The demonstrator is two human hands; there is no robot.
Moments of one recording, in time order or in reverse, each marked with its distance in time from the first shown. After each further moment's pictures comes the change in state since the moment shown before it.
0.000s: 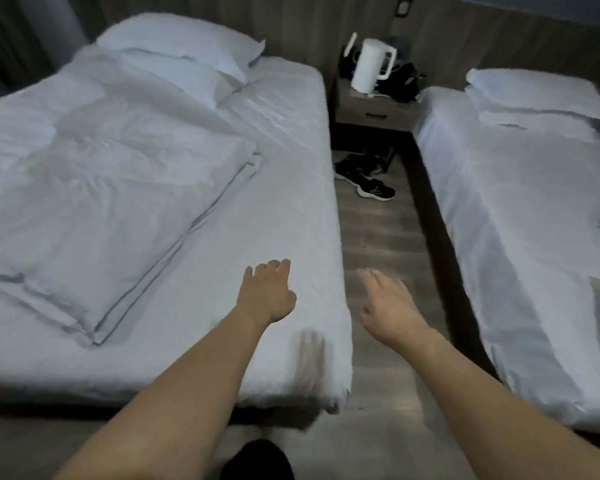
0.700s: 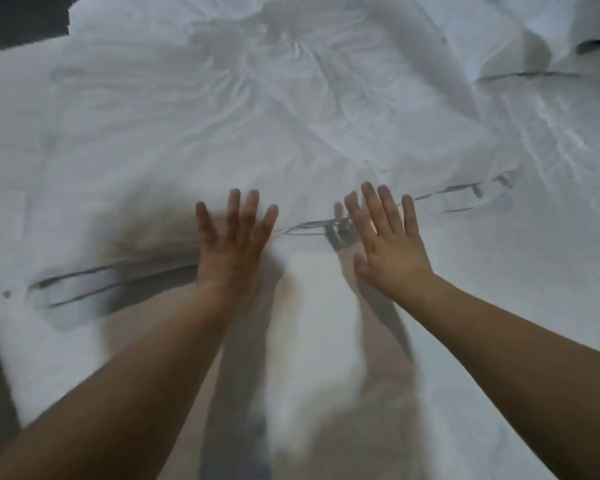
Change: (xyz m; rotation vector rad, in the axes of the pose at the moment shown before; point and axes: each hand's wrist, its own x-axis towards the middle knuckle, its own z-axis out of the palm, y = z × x) left_hand 0.244 -0.299 0.151 0.352 0.287 -0.805; right_hand 0.556 -0.196 0.211 -0.406 0.361 -1.036
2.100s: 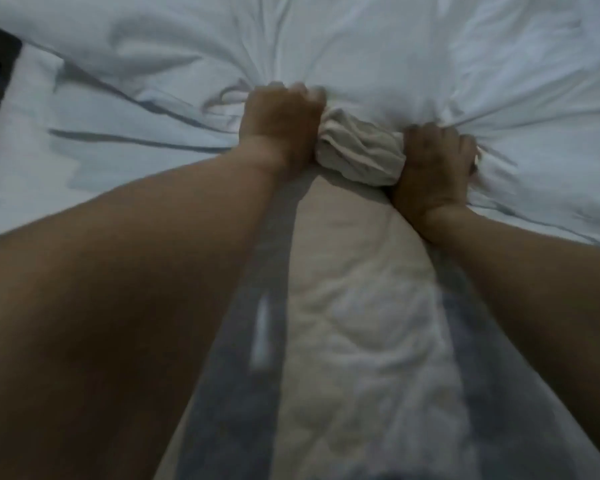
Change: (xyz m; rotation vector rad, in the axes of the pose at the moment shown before) left_hand 0.114 0.015 0.043 0.022 -0.002 -0.503; right_hand 0.163 0.002 0.138 0.193 0.485 -0.251
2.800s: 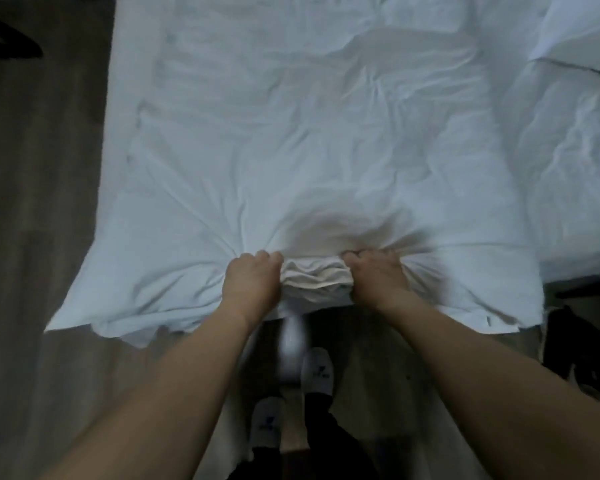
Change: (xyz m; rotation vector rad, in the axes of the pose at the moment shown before) left_hand -0.495 0.178 -0.245 -0.211 -0.434 -0.037; right_hand -0.356 0.055 -0.426 0.120 -0.908 -0.218
